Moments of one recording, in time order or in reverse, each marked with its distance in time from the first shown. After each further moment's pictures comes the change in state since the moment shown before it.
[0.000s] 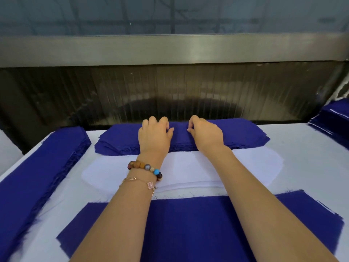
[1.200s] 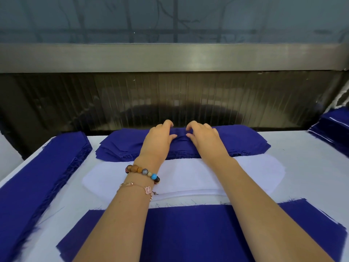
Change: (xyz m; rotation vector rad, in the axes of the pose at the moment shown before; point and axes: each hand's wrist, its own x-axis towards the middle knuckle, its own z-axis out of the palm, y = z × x) left_hand 0.023 -0.001 0.003 -0.167 -0.222 0.029; right_hand 0.006 0.009 0.012 0.093 0.068 -0.174
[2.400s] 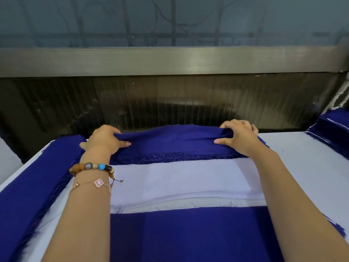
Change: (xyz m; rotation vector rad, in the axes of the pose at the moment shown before) left_hand -0.023 -0.080 -0.082 -0.028 -0.026 -0.488; right_hand -0.013 0.079 -0.054 0.041 -0.086 0.260
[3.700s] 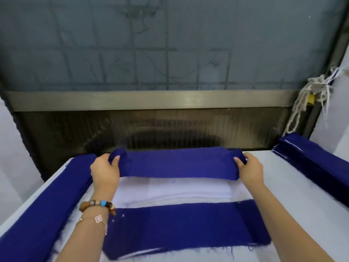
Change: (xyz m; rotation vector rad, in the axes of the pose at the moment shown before) left_hand -0.087 -0.020 -0.011 -0.426 0.430 0.120; right_hand -0.093 0.019 -0.043 0.388 0.325 0.398
